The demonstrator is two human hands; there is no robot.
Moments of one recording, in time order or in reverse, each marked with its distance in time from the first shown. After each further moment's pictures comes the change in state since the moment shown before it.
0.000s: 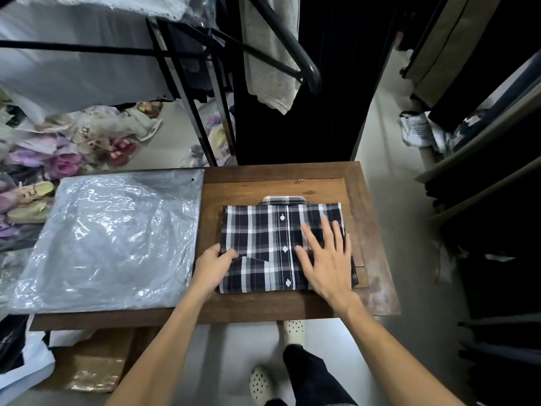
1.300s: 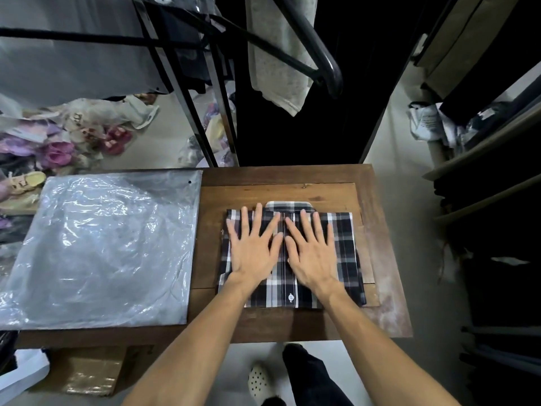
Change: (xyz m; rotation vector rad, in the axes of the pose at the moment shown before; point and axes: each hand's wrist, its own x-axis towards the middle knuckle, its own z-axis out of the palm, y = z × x) left_hand 0.061 0.038 0.079 1.018 0.237 0.582; right_hand 0.064 -0.033 0.030 -0.031 -0.123 -0.077
